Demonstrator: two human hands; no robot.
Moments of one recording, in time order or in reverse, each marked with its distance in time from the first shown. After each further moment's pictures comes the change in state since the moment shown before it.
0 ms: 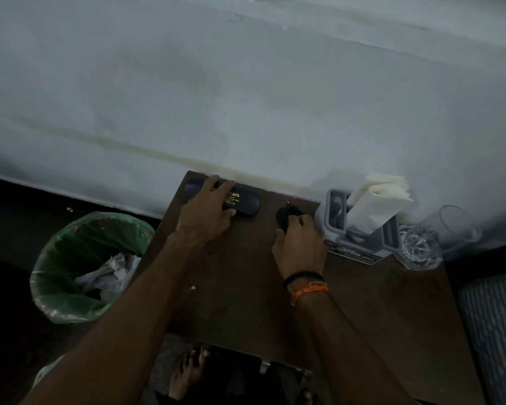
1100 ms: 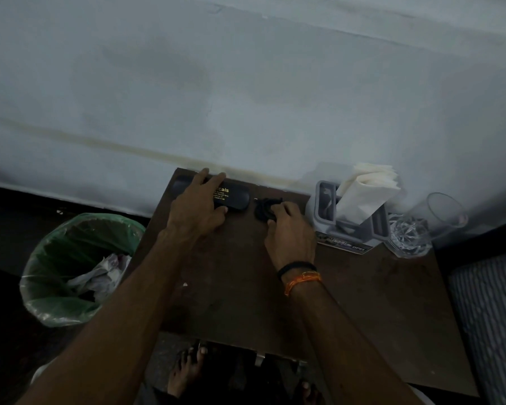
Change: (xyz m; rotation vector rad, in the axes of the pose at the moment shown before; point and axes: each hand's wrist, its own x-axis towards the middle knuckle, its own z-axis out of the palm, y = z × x) left_hand 0.001 0.007 -0.006 -0.003 -0.006 0.006; right_hand 0.004 0.004 0.000 0.085 0.026 -0.120
